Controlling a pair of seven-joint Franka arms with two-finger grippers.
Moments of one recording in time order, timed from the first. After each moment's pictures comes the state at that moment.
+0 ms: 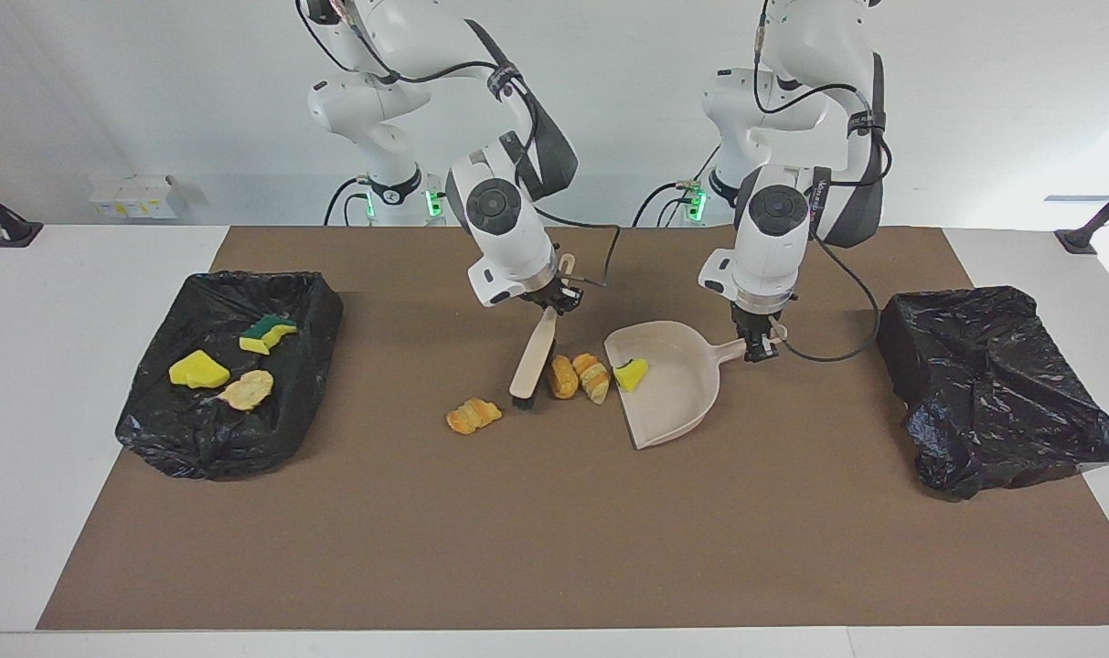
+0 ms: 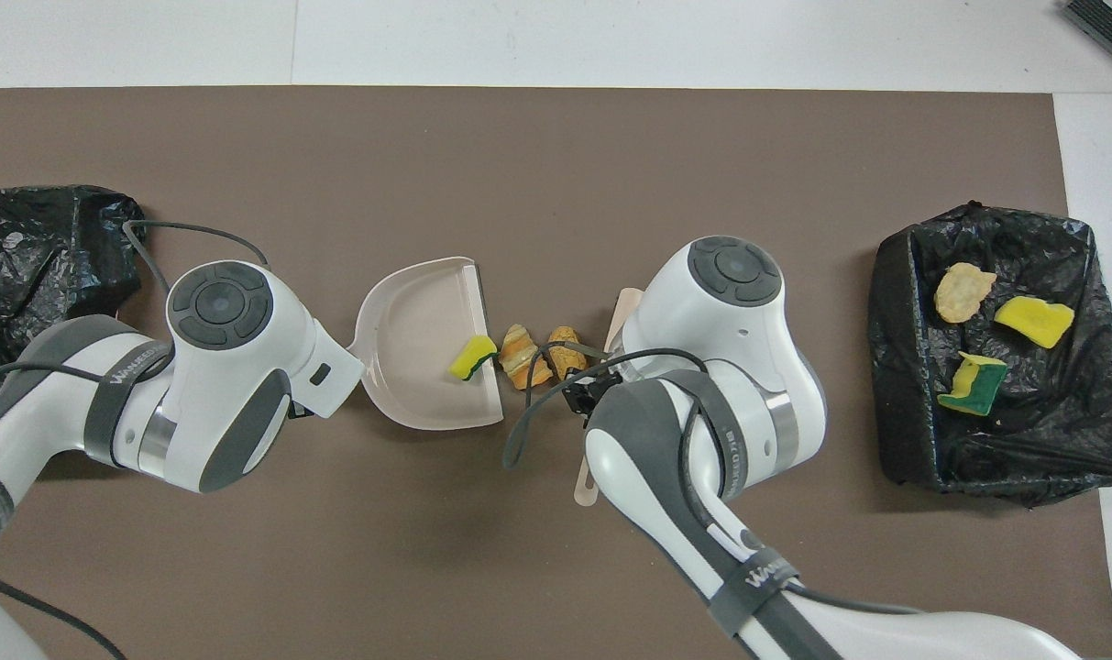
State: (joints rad) left arm -0.27 0.10 -0.07 -2.12 0.20 2.14 0.99; right arm 0.46 0.24 0.00 -1.85 0.32 1.86 0.66
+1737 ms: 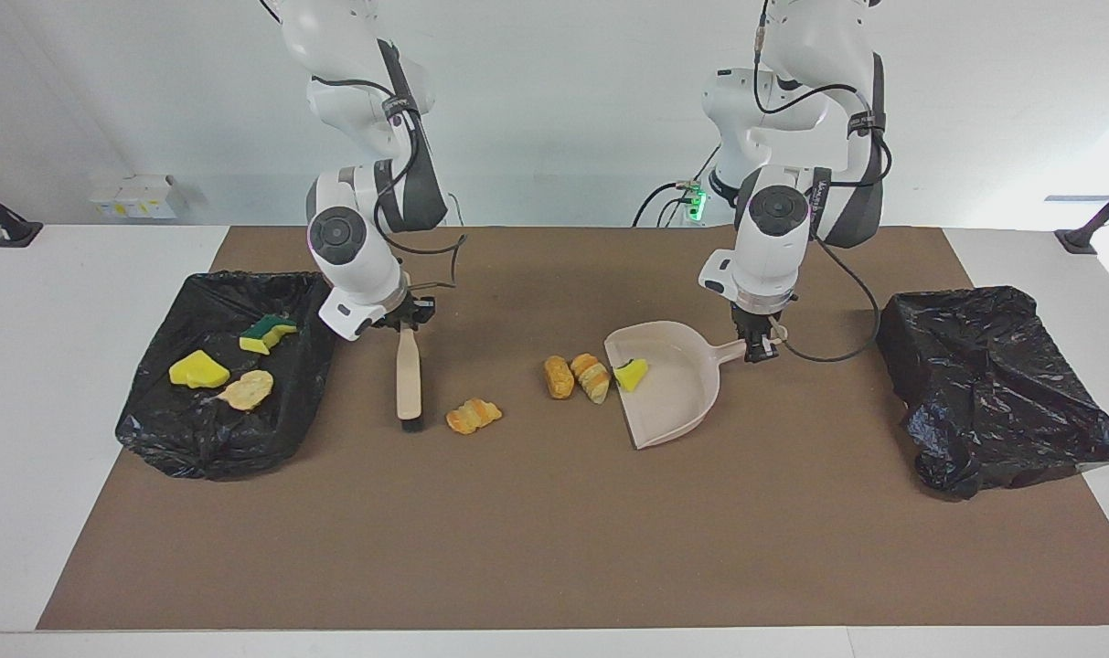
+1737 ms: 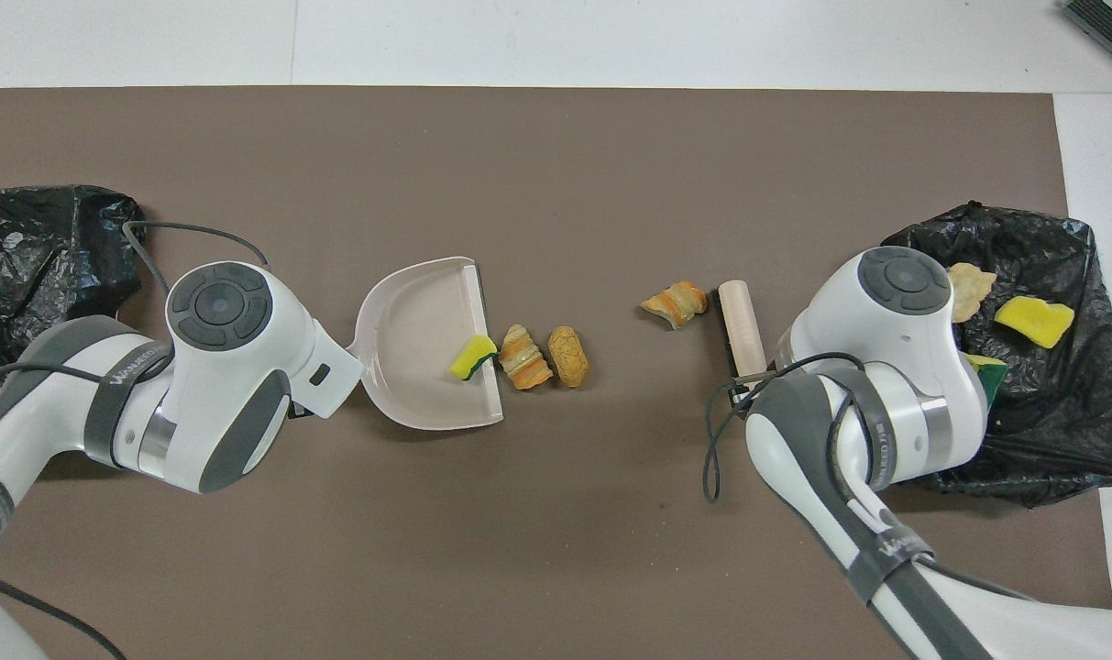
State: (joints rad) left arm -0.27 0.10 -0.07 -2.12 0.20 2.15 1.00; right arm 0.26 0.13 0.01 -2.10 0.06 1.98 0.11
